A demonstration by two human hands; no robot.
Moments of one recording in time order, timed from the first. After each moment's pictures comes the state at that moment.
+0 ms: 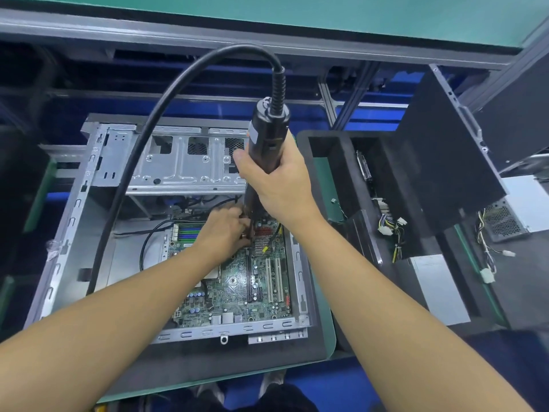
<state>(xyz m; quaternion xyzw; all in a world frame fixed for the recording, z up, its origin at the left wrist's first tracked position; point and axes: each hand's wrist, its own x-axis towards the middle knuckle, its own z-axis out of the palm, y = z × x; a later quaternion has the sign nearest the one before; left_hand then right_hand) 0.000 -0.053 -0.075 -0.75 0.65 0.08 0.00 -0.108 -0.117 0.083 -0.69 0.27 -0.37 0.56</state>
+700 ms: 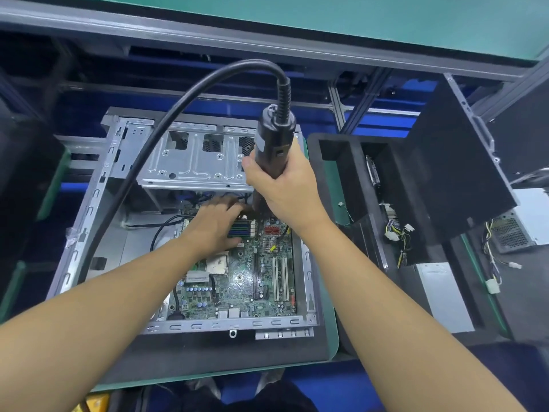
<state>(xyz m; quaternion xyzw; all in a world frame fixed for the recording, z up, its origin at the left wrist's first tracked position) 0.036 -0.031 -0.081 -0.77 0.63 0.11 -0.02 -0.104 -0.111 0.081 -0.73 0.25 -0.33 0.54</state>
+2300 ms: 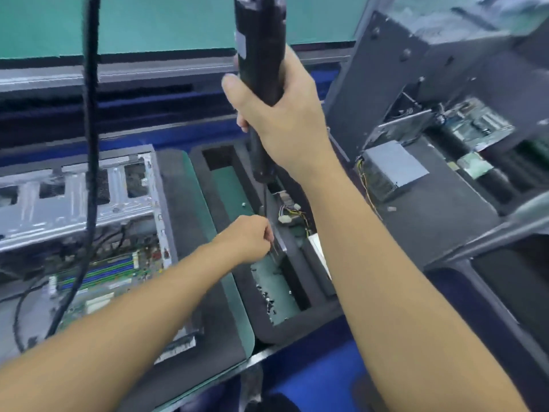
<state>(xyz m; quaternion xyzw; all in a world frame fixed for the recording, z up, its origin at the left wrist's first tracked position) -0.216 -0.148 0.046 -0.68 0.63 0.37 -0.06 -0.289 -0.198 0.201 -0.72 0.31 -0.47 0.40</state>
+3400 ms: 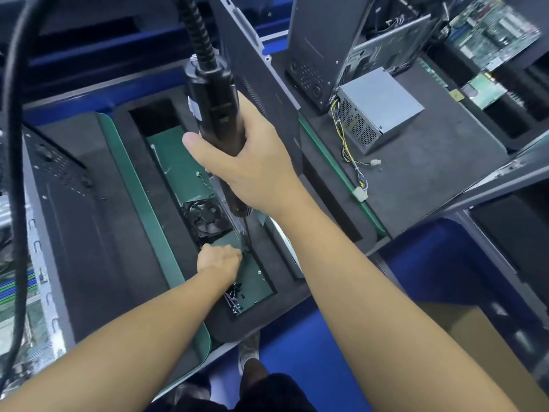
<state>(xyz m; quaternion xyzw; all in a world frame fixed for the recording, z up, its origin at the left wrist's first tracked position) -0.289 -0.166 -0.152 -0.63 0.70 0.16 0.30 -0.376 -0.236 0.078 -0.65 0.38 -0.39 0.53</state>
